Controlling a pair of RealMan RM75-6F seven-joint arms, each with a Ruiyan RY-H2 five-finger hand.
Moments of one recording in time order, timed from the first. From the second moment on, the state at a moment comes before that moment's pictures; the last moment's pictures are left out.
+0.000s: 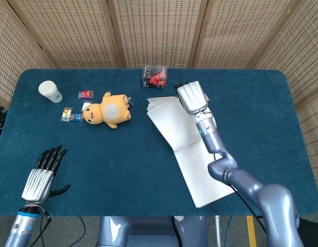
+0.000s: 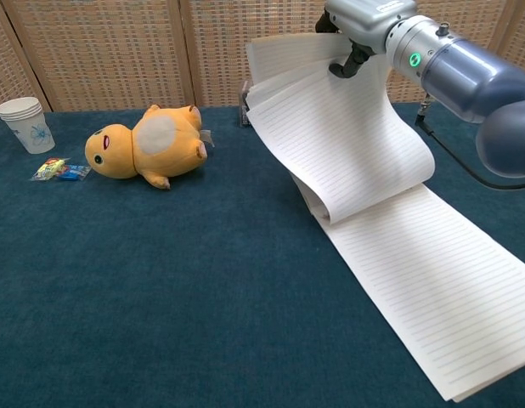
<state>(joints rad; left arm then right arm) -0.13 -1.37 0.01 -1.60 1.61 1.47 0.19 1.07 -1.82 0.38 -0.69 -1.30 0.97 -0.24</state>
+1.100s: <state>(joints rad) -0.14 -1.38 0.00 -1.59 1.57 1.44 0.19 1.22 -1.99 0.30 -0.35 -1.34 0.81 -0.10</state>
